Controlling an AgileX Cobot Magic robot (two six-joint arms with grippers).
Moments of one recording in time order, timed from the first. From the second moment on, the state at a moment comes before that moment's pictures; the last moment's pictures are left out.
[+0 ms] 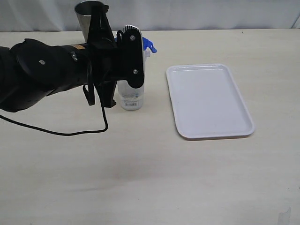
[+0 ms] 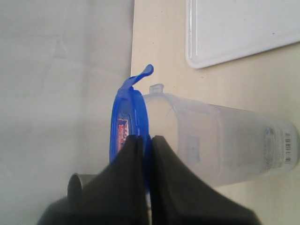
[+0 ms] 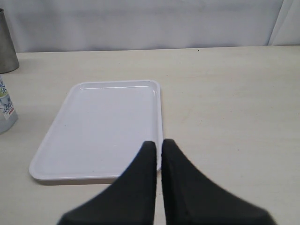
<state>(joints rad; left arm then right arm) -0.77 1.59 -0.86 -0.98 -0.27 2.11 0.03 0.00 0.00 0.01 0.35 0.00</state>
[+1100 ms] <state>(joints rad) -0.77 1.59 -0.86 -1.02 -0.22 2.11 0.03 0.00 0.00 0.01 0.35 0.00</state>
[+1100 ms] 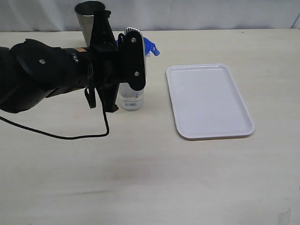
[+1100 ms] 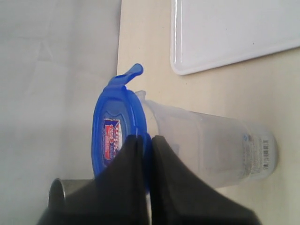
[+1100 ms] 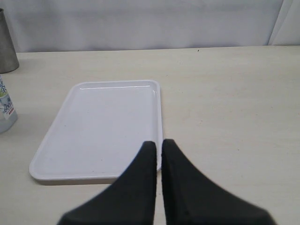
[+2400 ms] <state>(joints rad) -0.77 1.59 -0.86 -1.02 -0.22 2.11 0.03 0.00 0.00 0.01 0.35 0.00</state>
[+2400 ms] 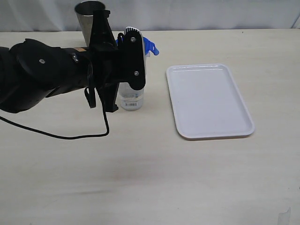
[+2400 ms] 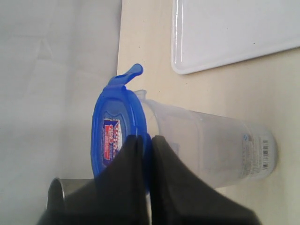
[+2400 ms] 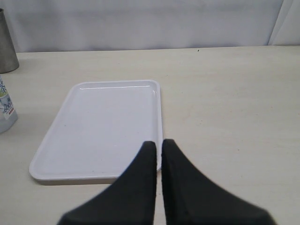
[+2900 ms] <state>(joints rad) -0.77 1.59 -0.86 -1.02 -0.22 2.11 0.03 0.00 0.00 0.01 0.35 0.00</state>
